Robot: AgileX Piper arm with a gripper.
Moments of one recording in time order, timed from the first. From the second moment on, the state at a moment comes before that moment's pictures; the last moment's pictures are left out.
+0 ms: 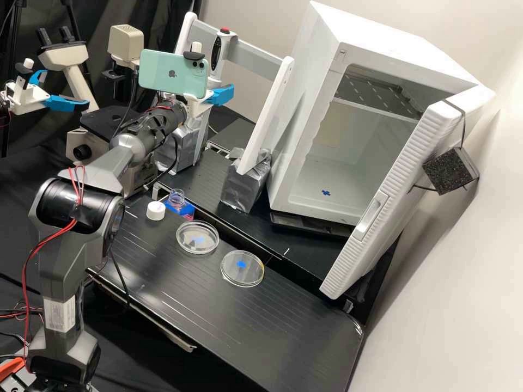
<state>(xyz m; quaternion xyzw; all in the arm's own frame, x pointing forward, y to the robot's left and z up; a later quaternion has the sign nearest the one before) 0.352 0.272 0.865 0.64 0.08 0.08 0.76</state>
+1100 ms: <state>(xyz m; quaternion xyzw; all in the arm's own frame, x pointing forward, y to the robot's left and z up) 0.346 0.276 0.870 0.65 0.11 0.07 0.75</state>
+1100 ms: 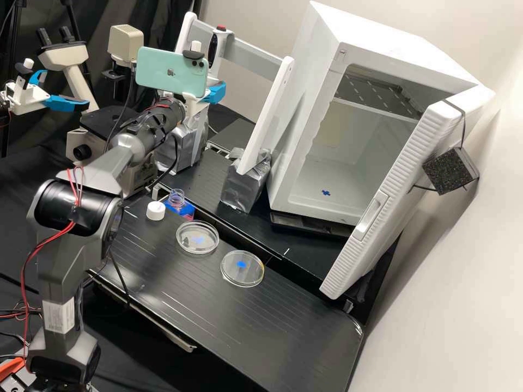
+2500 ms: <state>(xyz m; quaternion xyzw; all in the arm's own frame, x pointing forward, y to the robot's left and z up) 0.263 0.229 0.940 0.72 0.10 0.16 0.66</state>
